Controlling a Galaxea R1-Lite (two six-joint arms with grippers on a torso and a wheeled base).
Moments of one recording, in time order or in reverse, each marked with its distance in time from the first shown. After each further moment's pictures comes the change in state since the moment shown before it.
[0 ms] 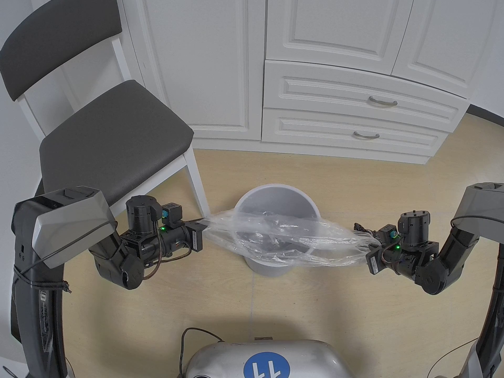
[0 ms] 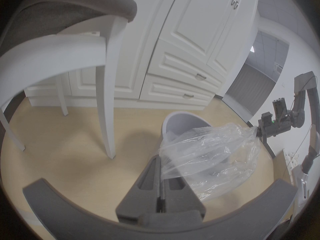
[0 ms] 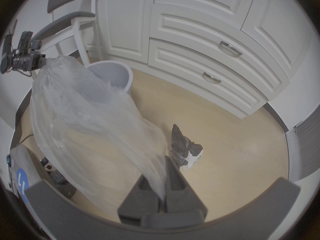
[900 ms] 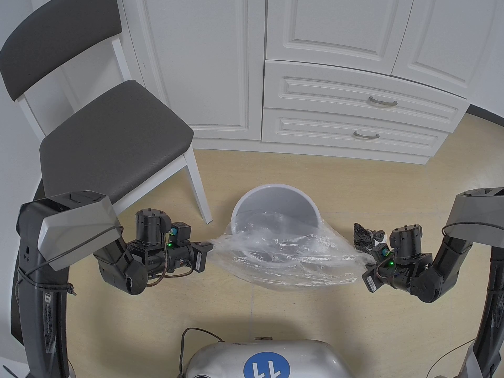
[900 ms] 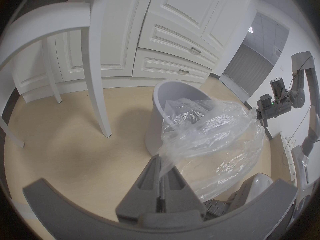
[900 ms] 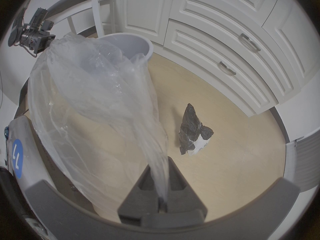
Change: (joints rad) left arm -0.021 0.020 0.023 0.164 -0.004 0.126; right arm 0.023 0.049 0.040 0.050 -0.014 -0.095
